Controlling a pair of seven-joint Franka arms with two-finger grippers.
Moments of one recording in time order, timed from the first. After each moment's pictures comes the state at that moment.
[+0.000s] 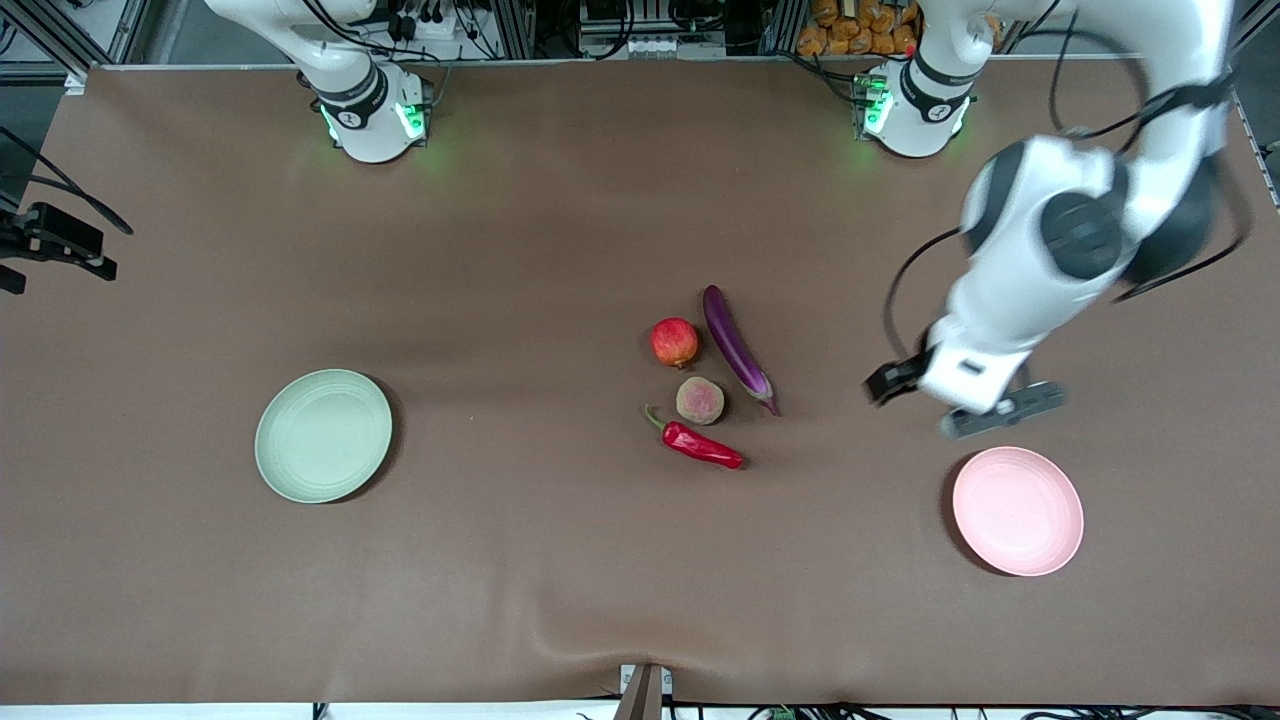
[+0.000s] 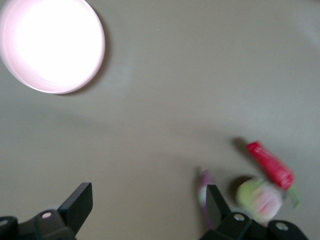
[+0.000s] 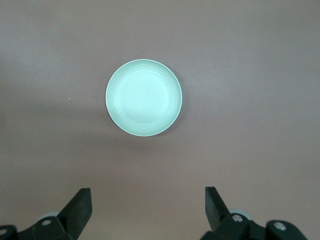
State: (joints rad) left arm -0.26 0.34 -0.10 -1.67 0.05 2.07 -0.74; right arm -0.02 0.02 -0.10 -1.54 0.03 1.55 -0.26
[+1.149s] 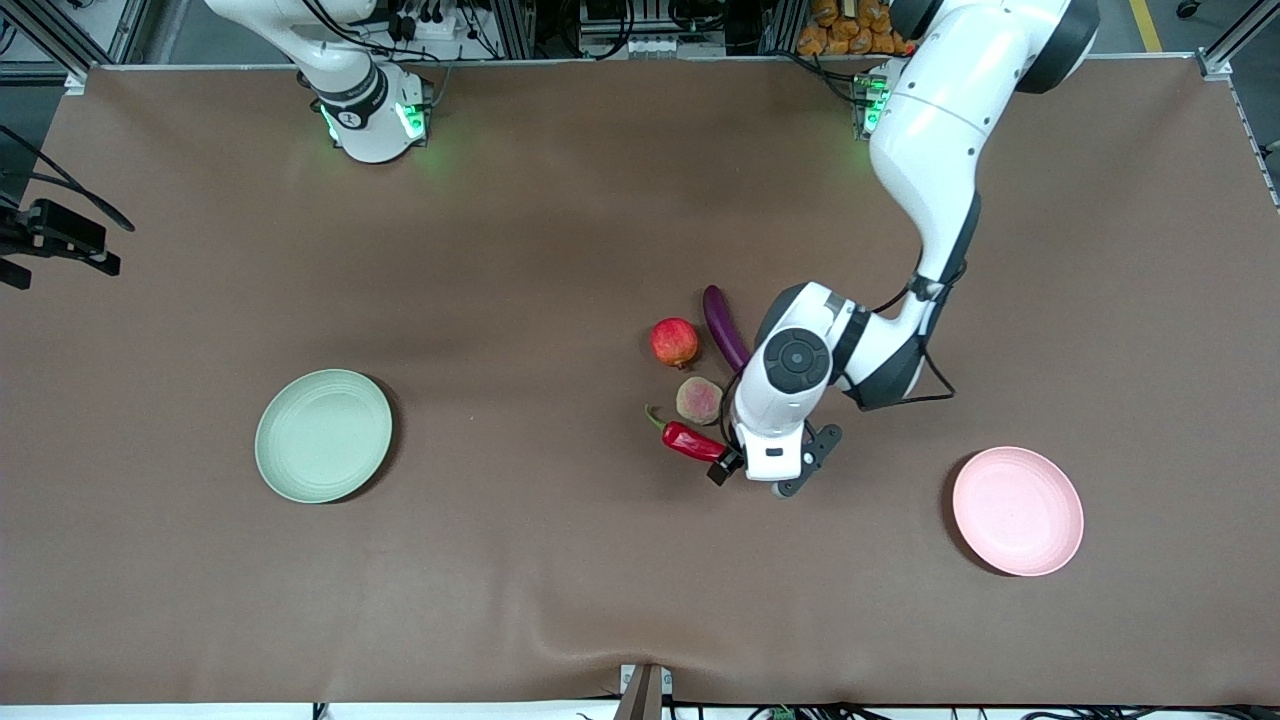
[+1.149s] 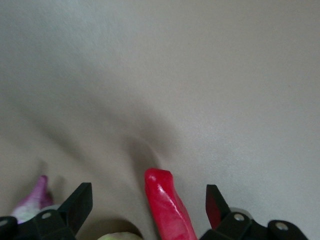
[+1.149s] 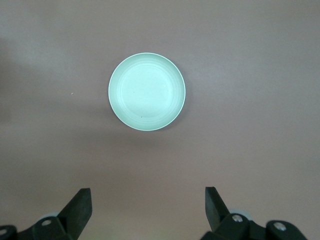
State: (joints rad) left arm -0.48 0.84 -0.09 -1.39 0.08 2.33 -1.42; right arm -0.02 0.02 -0.10 -1.54 0.04 1.52 -0.27
